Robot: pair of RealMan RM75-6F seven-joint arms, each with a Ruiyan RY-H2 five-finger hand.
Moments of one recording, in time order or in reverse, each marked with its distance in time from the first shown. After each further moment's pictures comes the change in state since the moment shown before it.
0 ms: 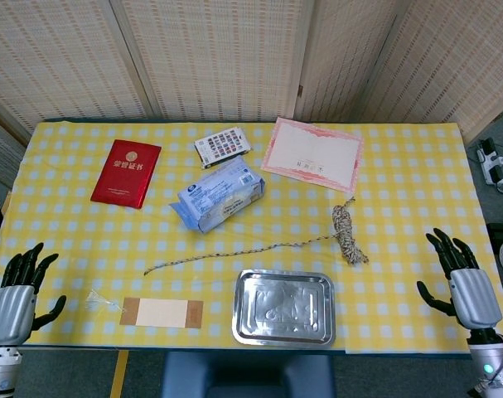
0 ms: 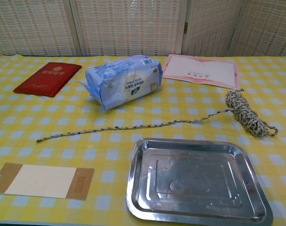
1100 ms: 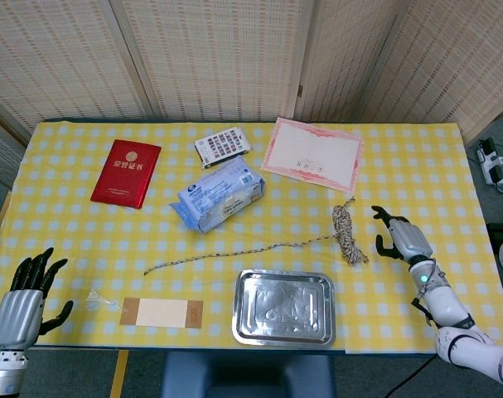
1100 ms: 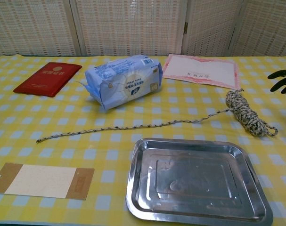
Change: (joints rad) left arm 0.006 -0.011 0.022 -0.003 0.033 -0.003 0.017; right arm 0.438 -0.089 0.178 0.119 0.607 -0.765 -0.139
